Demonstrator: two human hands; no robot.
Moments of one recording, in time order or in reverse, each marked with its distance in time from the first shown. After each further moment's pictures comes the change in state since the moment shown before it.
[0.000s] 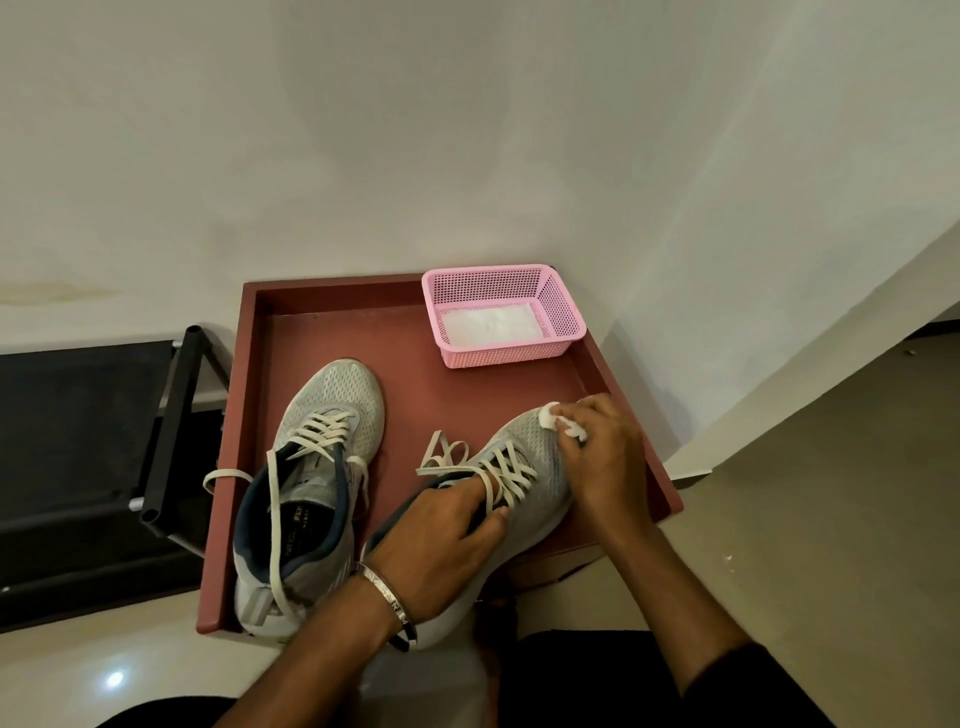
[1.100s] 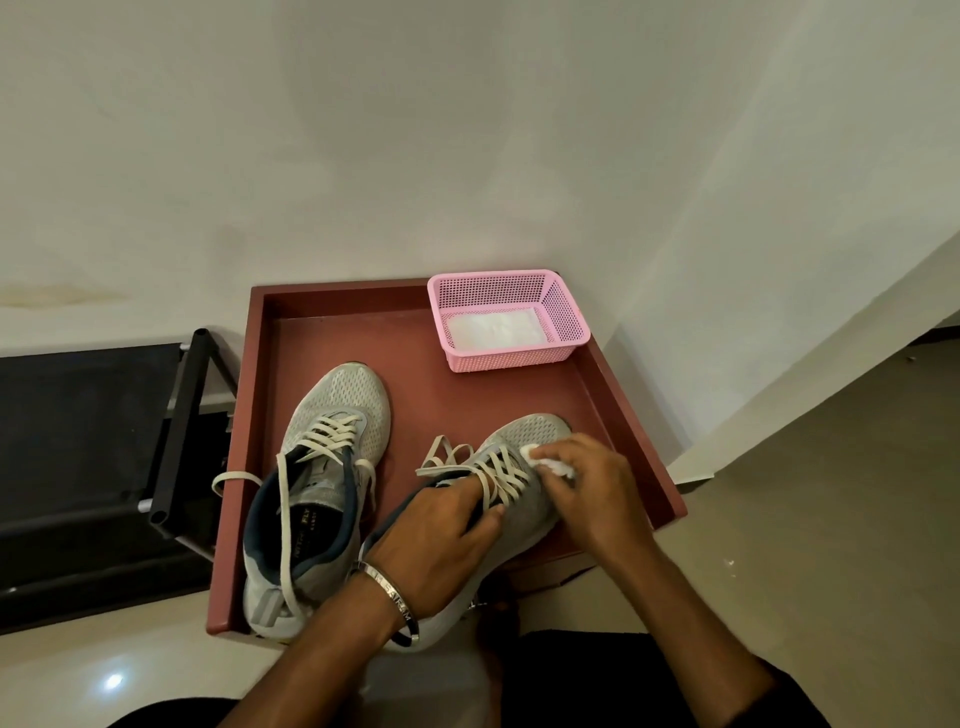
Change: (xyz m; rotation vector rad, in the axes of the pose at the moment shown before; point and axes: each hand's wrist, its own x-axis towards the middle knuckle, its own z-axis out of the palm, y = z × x) left_hand 0.001 -0.006 -0.003 0.056 0.029 -0.028; right_hand -0.017 0.000 0.001 0.054 -0.240 0.004
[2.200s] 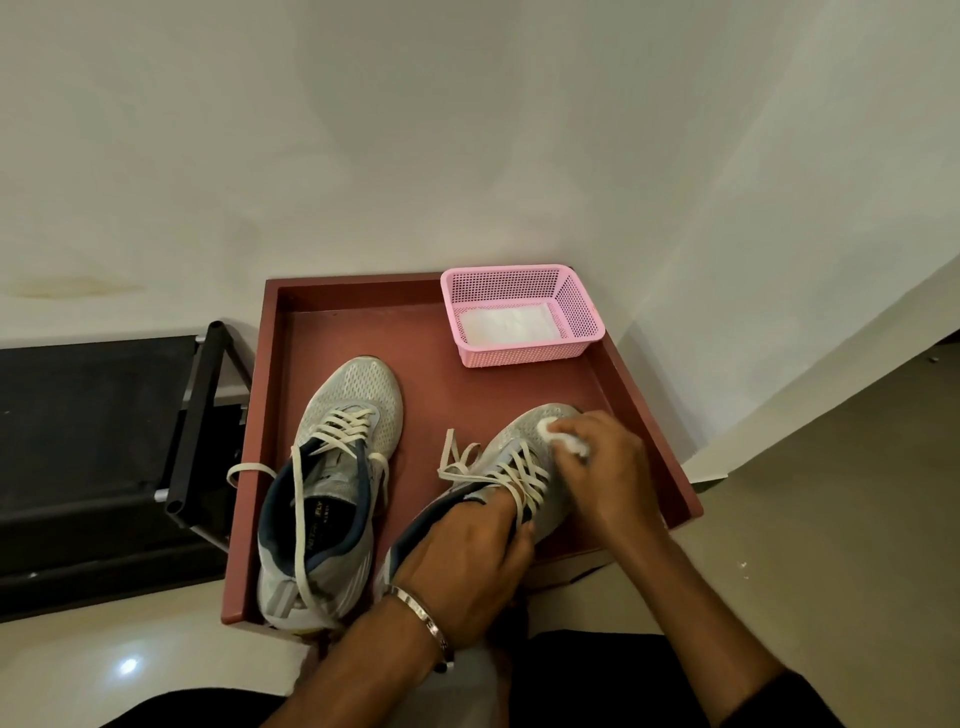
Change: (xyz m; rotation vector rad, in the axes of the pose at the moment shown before) left_hand -0.012 0.006 0.018 0.074 -0.020 0.047; right_hand 0.011 -0.009 0.002 -0.026 0.116 0.024
